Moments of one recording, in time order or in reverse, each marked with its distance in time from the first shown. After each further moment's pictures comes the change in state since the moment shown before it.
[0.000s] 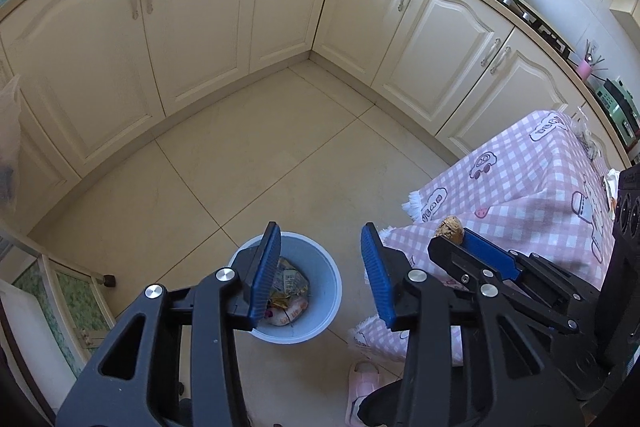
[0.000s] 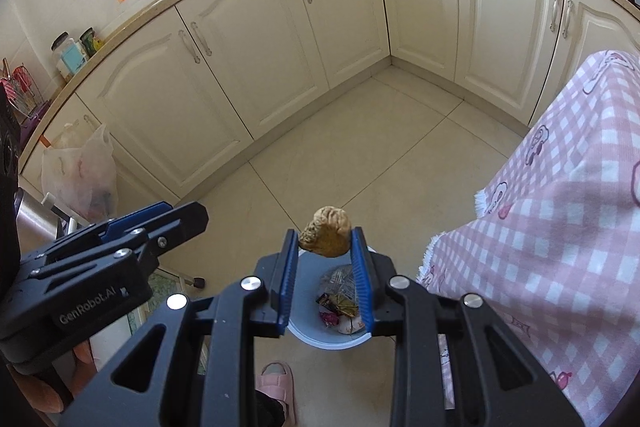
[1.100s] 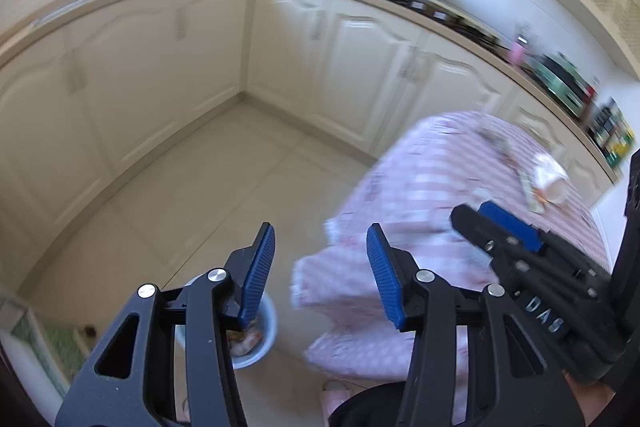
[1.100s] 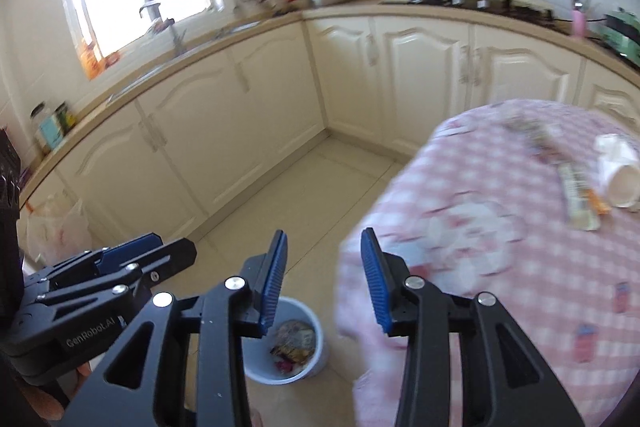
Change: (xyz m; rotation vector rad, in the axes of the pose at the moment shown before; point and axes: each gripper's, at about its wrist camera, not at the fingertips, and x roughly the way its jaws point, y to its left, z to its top) left arm -0.055 -0.148 0.012 0.203 -0.109 -0.154; right arm -0.156 -0.116 0.003 0.112 -0.286 -0.168
